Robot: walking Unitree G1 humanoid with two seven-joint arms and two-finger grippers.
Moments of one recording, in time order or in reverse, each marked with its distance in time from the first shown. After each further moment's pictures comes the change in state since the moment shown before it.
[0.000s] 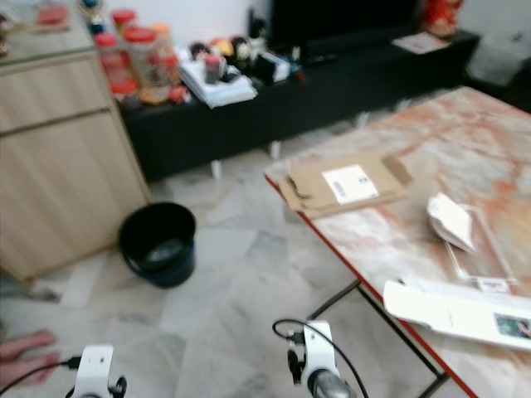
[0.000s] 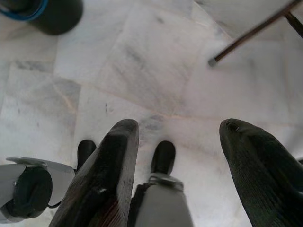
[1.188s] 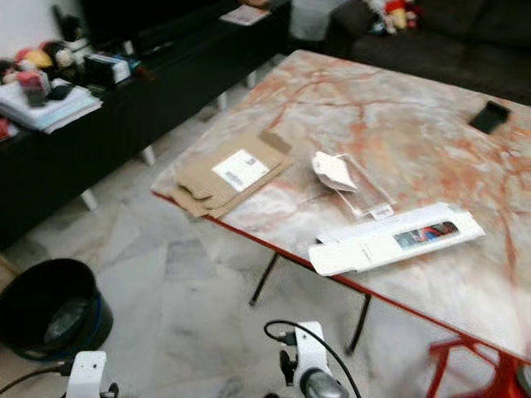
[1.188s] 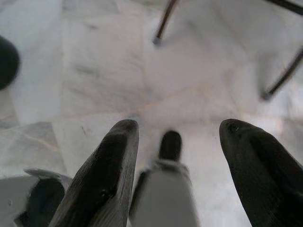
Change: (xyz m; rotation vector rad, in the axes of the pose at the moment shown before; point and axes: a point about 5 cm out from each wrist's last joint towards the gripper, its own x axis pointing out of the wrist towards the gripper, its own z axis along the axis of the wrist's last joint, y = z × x) left arm 0.001 0.003 0.006 0.018 -0.017 0.001; right arm -0.002 -0.001 -0.009 -0.025 0.042 -0.004
